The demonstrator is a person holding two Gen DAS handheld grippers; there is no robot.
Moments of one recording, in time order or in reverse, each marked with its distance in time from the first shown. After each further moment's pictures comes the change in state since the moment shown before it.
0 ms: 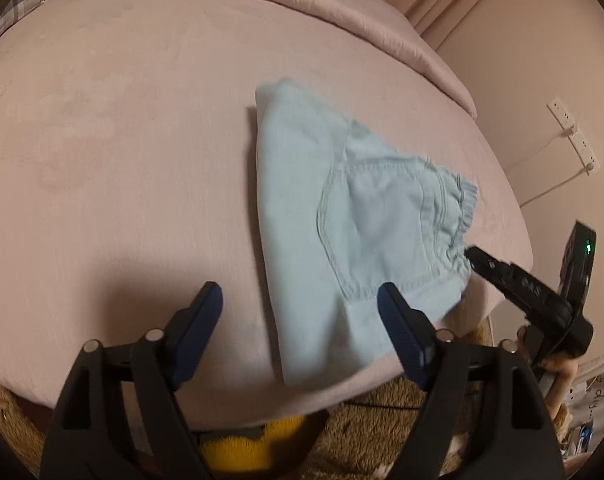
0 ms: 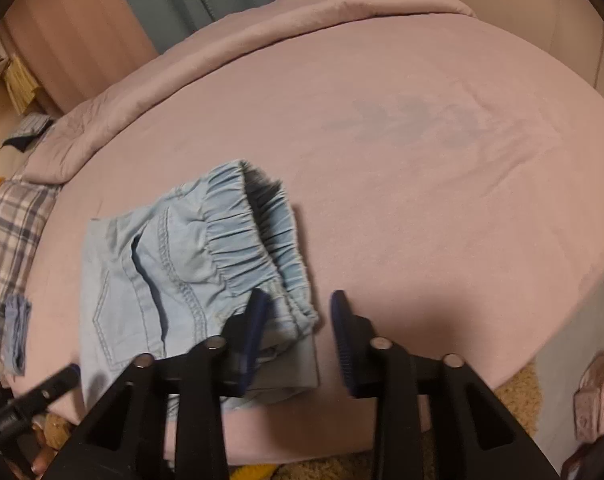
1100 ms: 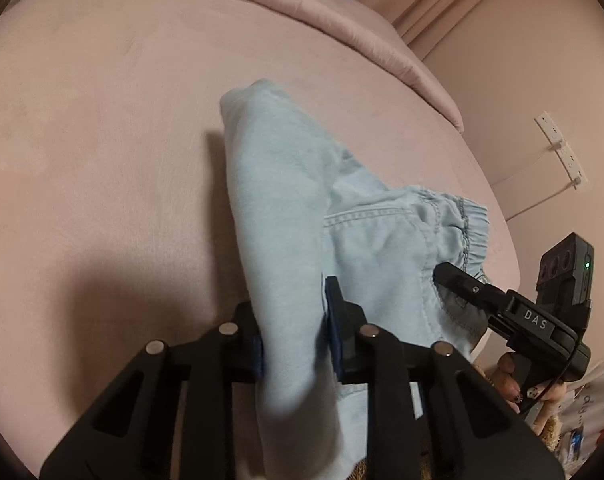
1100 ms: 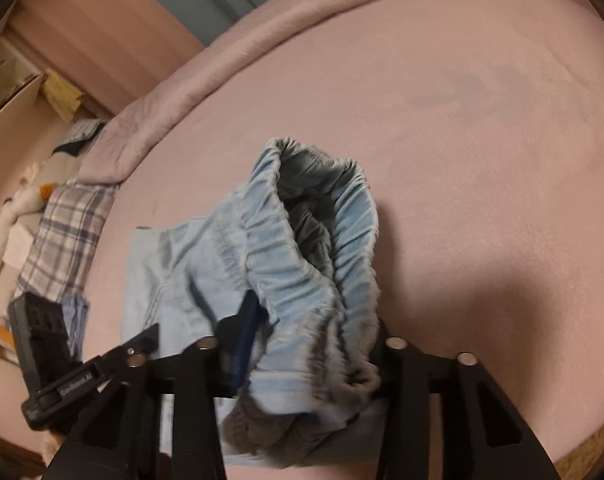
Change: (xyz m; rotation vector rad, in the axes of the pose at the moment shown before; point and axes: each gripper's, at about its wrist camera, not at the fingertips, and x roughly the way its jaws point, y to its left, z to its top) left arm 0.030 0.003 0.022 0.006 -0.034 -0.099; right arm 0.029 0.019 0.005 0.005 0.057 0.292
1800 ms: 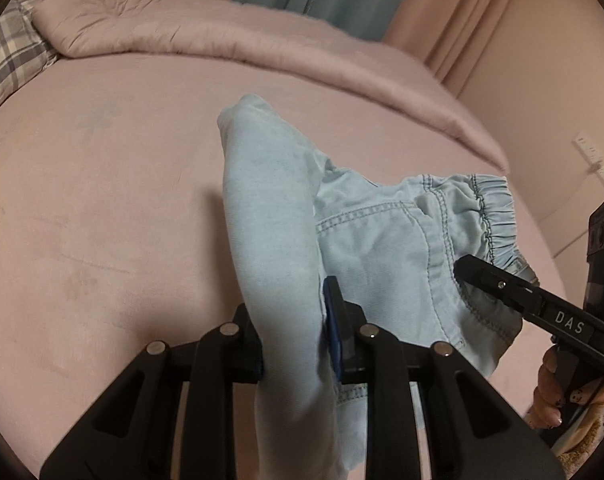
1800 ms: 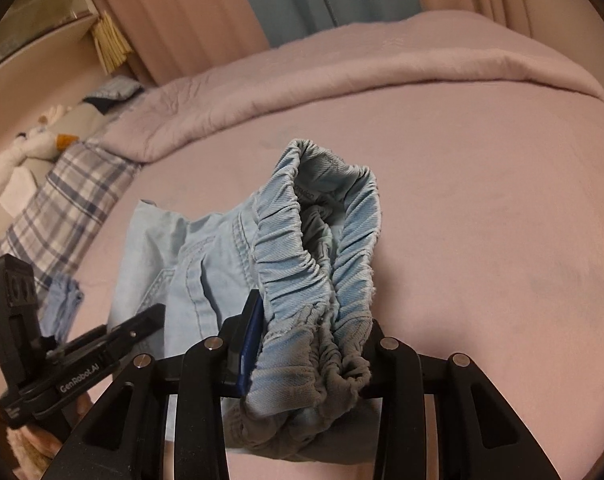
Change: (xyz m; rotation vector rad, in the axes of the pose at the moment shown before) left arm -0.003 0.027 0.081 0.048 -0.147 0.229; right arm 0.048 0.089 0.075 -0.276 -0.030 -0.037
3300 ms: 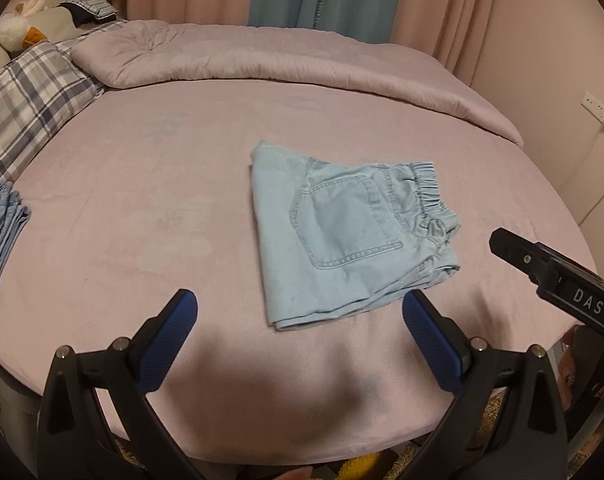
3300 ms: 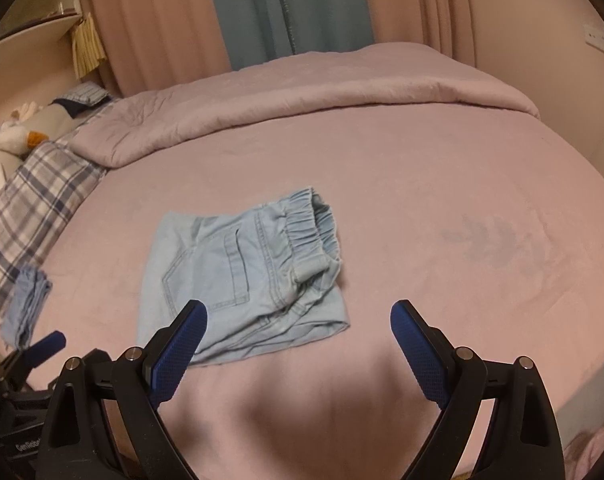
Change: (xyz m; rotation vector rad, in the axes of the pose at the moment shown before) left arm -0.115 -0.025 -0.075 0.094 -0.062 0.177; right arm -0.098 0.034 -0.071 0.008 -0.120 -0.240
